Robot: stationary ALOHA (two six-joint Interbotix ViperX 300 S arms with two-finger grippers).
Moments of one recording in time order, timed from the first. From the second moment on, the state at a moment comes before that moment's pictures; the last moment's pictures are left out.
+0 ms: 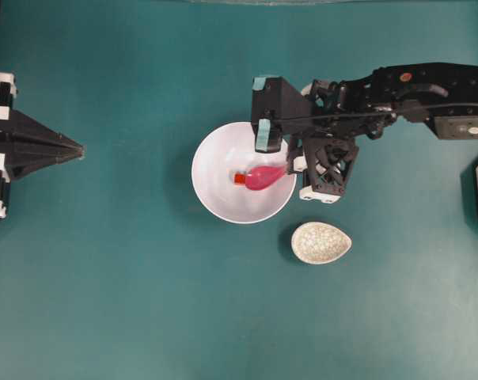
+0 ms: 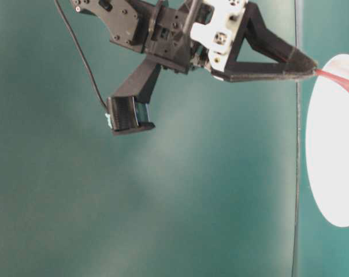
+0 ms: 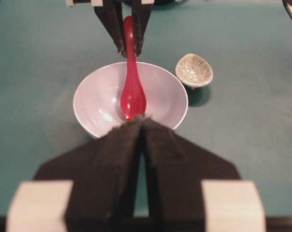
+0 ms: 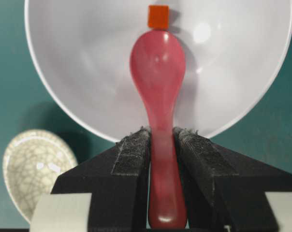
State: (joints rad) left arm 0.02 -0.99 1.15 0.00 0.06 -0.01; right arm -0.17 0.00 0.47 0.22 0.69 -0.20
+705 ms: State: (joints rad) left arm 0.02 -0.99 1.15 0.01 0.06 -0.01; right arm -0.17 0.06 0.38 0.22 0.66 -0.20
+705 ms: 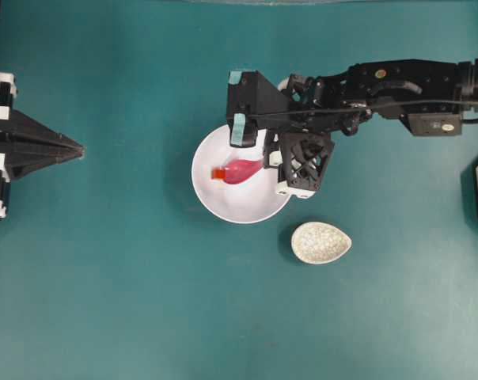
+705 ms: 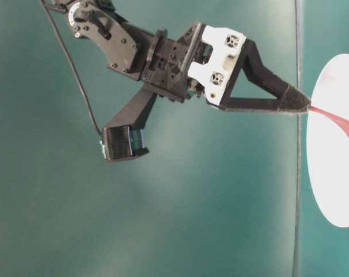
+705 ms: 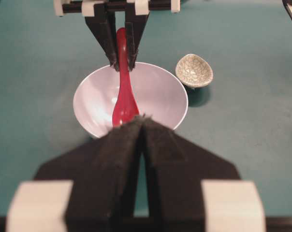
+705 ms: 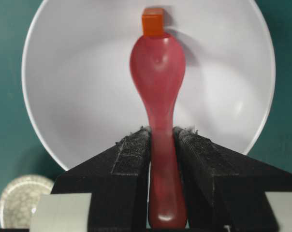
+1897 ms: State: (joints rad) left arm 0.02 -0.99 1.15 0.01 0.06 -0.01; right arm -0.16 0.06 0.38 0.25 0.58 -0.20
